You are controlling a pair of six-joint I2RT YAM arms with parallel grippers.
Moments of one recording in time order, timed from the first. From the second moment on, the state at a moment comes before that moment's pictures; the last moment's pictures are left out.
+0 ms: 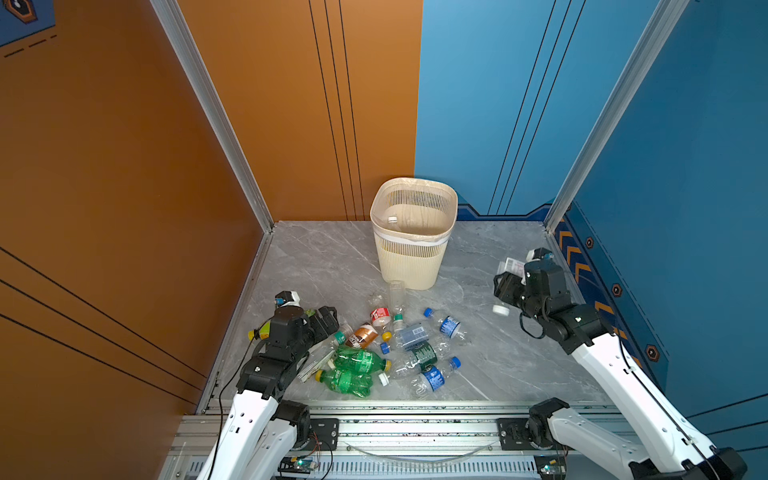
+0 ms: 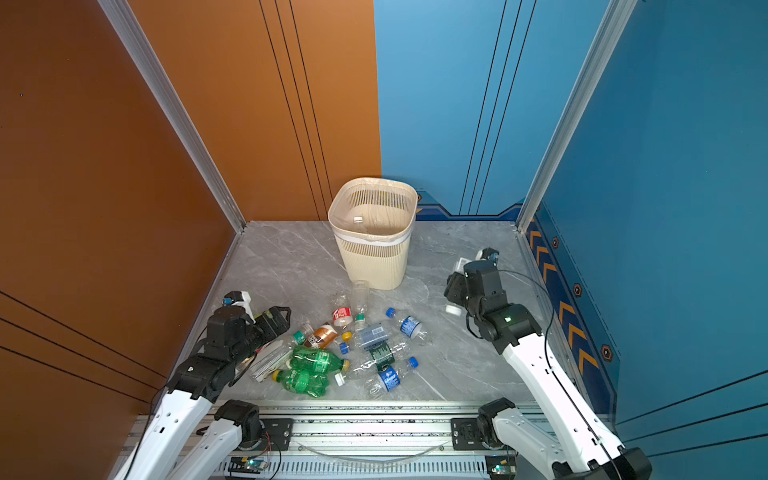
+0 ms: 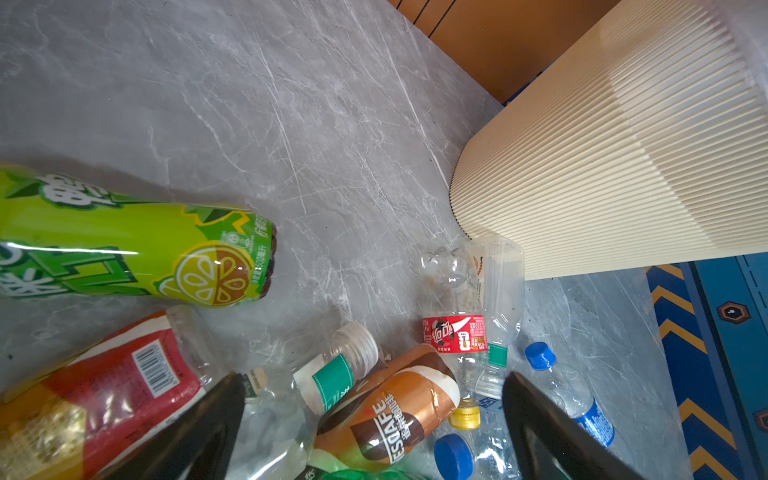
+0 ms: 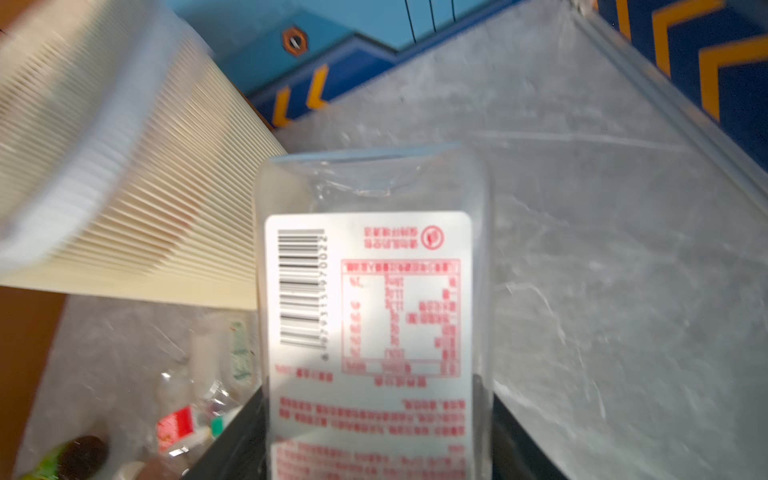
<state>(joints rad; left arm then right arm) -0.18 0.60 0.56 -0.59 -0.02 -0.69 0.35 1.01 1.07 -0.65 0.21 0.60</state>
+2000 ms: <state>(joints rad) -0.15 0.70 0.62 -0.65 0.08 -0.71 0.47 0.99 0.77 -0.43 0.18 0.56</state>
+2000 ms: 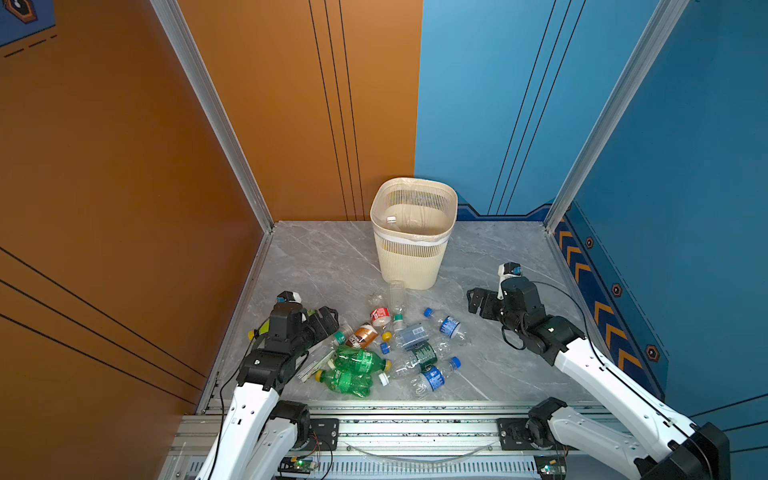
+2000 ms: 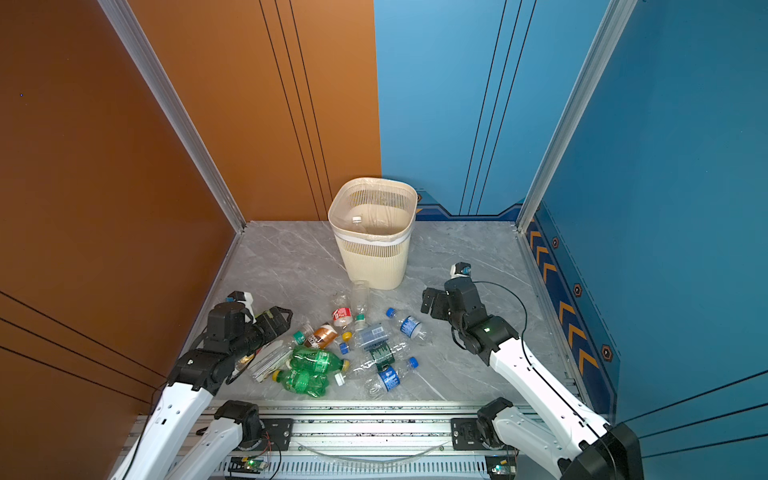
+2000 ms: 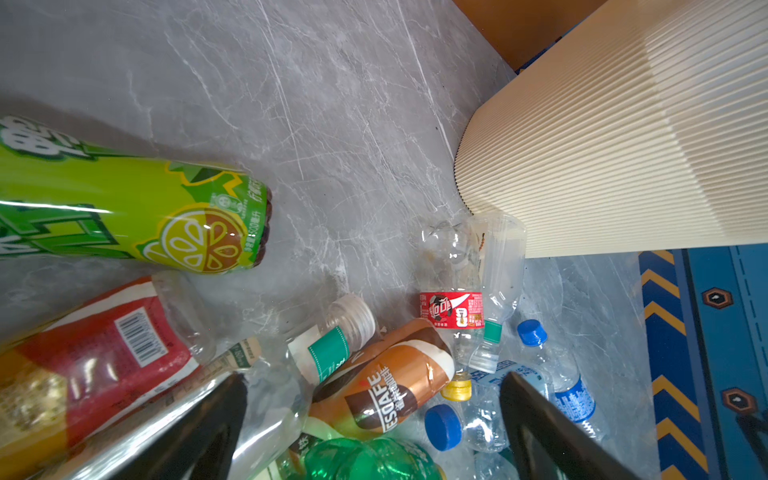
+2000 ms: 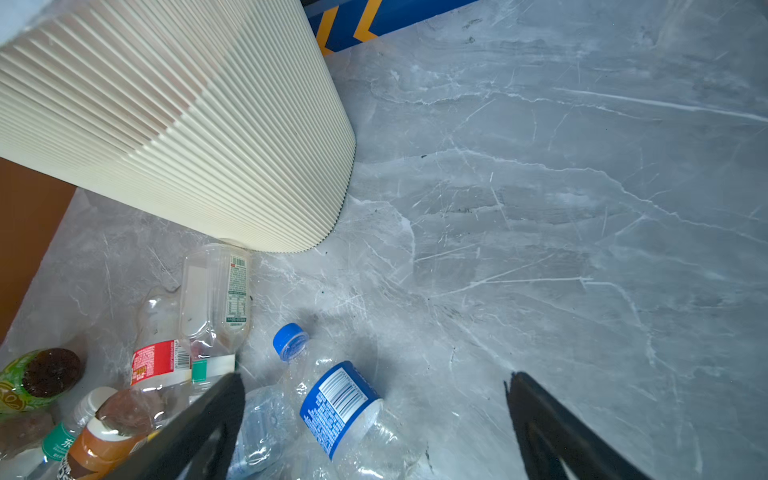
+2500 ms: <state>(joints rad) -0.52 1.20 0.93 -0.57 -0.08 -0.70 0.46 0.98 0.78 -0.43 0.20 0.56</state>
